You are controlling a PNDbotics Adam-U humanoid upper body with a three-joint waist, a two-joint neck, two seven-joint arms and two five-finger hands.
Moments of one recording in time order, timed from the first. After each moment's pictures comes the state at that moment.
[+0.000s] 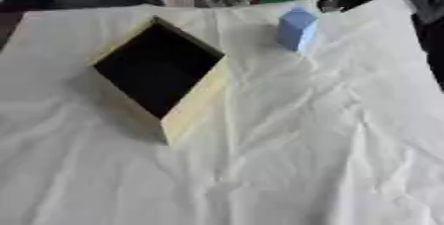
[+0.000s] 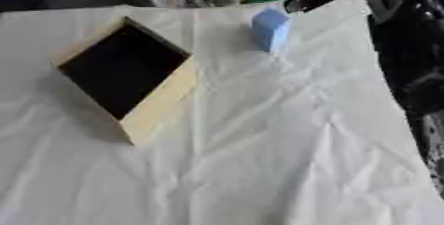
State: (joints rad) left arm -0.18 0.43 0.40 -1.93 0.14 -0.39 0.22; right arm -1.40 -0.43 -0.09 -0.62 0.99 -0.25 0.83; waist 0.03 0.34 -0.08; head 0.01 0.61
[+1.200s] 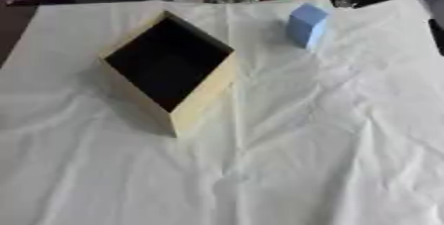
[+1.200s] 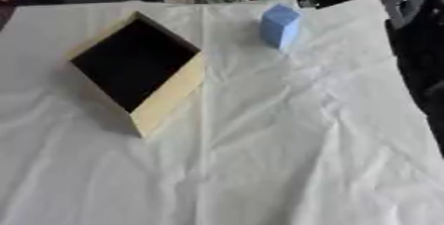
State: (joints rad) left arm -0.17 0.42 0.41 -1.94 0.14 -0.37 0.22; right arm -1.35 -0.47 -0.01 -0.63 0.98 -0.27 0.70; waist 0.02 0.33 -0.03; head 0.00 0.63
